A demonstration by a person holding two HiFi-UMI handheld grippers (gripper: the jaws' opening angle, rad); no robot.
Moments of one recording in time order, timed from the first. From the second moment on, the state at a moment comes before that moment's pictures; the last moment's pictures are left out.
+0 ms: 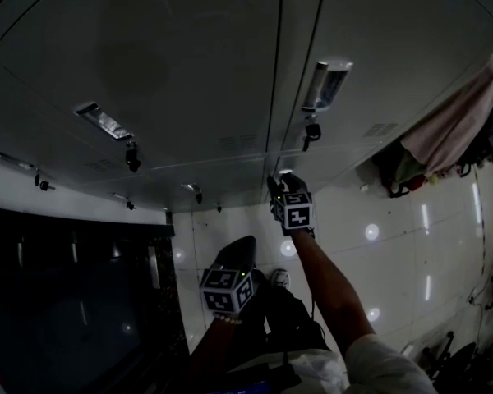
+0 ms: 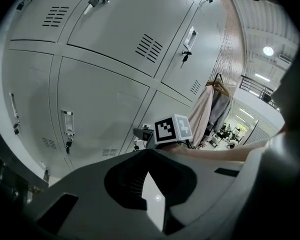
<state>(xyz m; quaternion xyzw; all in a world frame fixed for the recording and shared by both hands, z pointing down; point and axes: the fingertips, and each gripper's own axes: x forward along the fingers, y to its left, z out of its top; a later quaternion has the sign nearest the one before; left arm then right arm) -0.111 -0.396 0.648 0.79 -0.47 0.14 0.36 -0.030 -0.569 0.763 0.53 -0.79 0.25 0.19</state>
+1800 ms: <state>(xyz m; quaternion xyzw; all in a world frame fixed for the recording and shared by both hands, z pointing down) -0.007 -0.343 0.668 0.82 -0.42 0.19 0.35 0.045 -0.405 0.756 0.54 -0.78 0.25 0.20</state>
